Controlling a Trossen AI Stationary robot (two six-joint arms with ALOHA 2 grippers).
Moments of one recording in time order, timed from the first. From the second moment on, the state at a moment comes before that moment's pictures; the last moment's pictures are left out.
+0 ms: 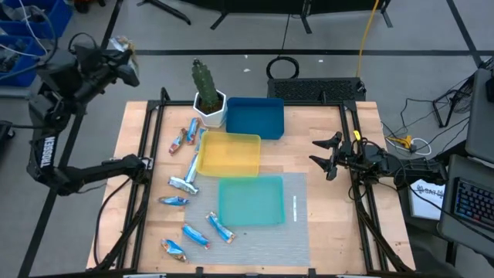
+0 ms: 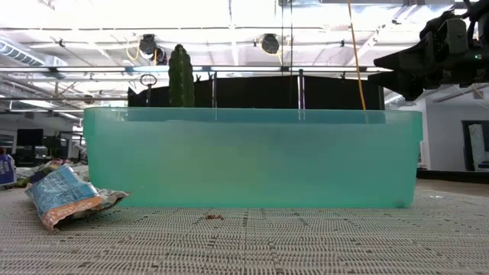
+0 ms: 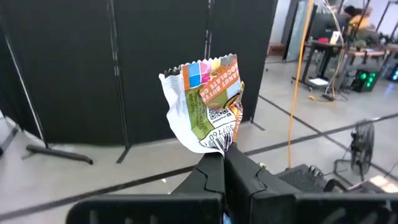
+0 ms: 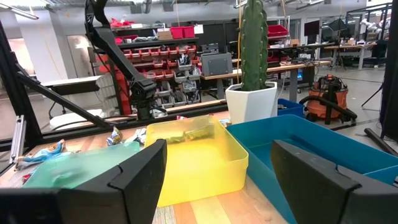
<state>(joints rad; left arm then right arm) 0.90 0.93 1.69 -0.88 -0.21 -0.13 -0.04 0.00 0.02 0.04 0.23 0.09</state>
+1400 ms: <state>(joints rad) 0.12 1.36 1.74 -1.05 -0.86 -0.74 -0.04 0.00 0.01 0.04 0.23 0.09</state>
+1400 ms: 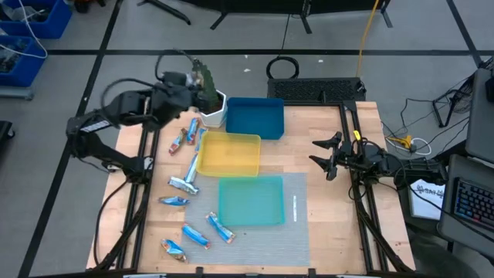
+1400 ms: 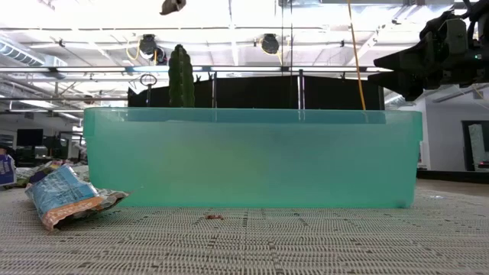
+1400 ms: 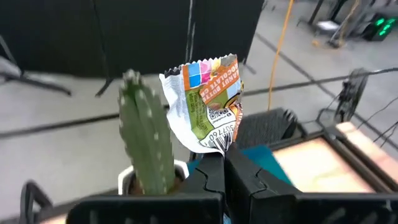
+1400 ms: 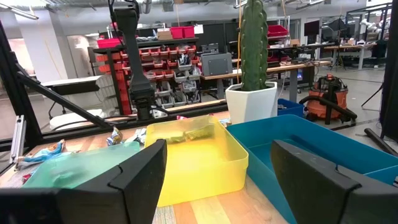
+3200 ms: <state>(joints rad) 0.16 1.61 1.17 -0.95 -0.39 -1.14 -0.04 0.00 0.01 0.07 0.23 0.09</state>
